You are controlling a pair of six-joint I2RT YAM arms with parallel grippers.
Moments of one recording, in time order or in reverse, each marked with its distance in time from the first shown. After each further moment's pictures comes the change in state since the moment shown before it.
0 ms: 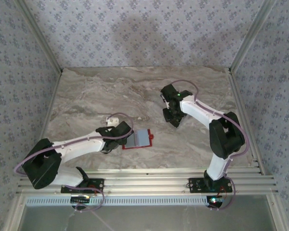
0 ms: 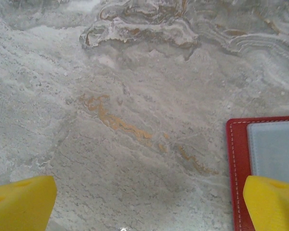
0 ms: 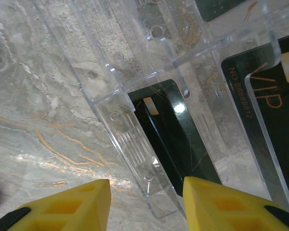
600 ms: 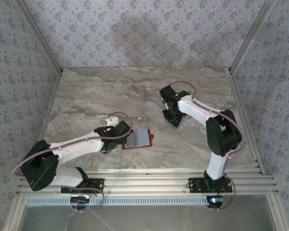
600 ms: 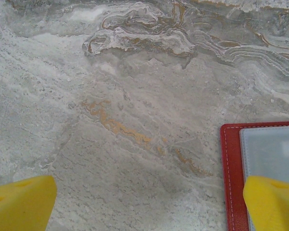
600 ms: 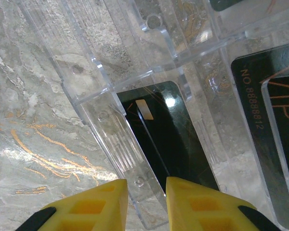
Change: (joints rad) left arm 0.000 -0.023 0.003 -0.006 -0.003 0.000; right arm 0.002 0.038 0.004 -0.007 0.029 -0.030
